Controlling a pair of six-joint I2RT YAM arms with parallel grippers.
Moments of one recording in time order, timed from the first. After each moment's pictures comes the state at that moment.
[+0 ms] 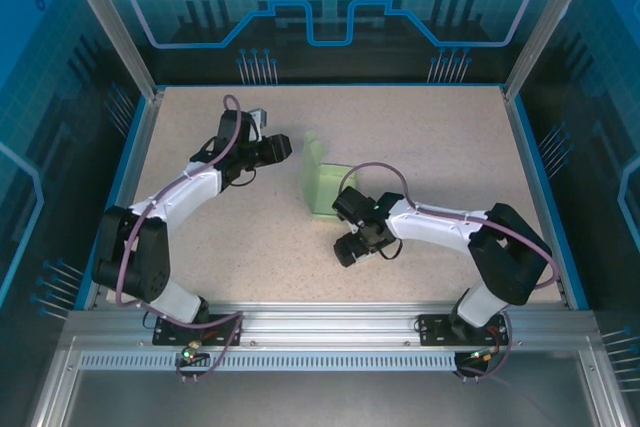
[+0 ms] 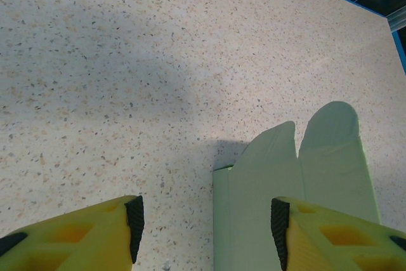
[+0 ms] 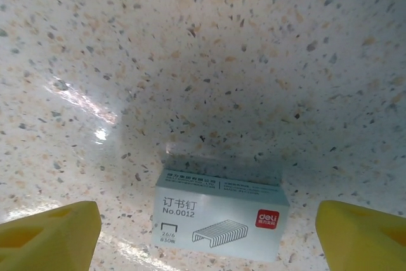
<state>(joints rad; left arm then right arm) -0.24 1.54 1.05 -0.18 0.23 -0.50 0.85 1.60 0.94 -0.74 0.02 0.36</state>
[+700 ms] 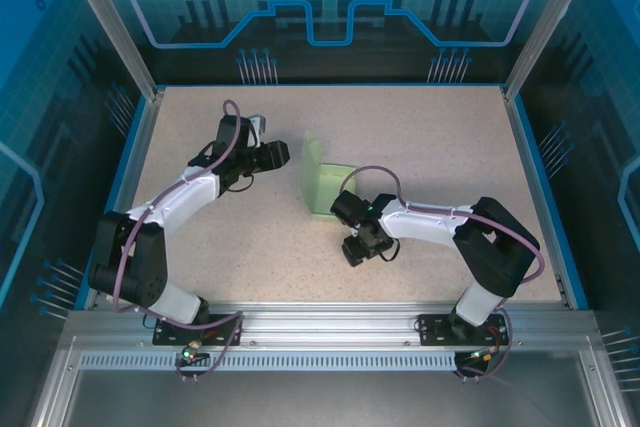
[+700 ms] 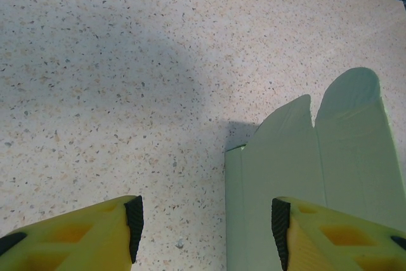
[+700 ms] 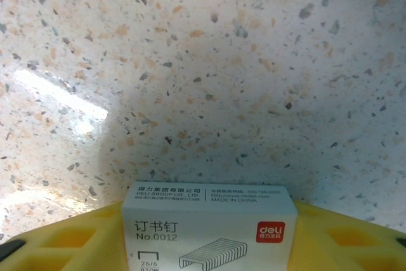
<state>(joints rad) -0.24 1.51 1.01 -0.21 0.23 -0.48 0.85 1.67 0.94 -0.75 0.06 0.38</state>
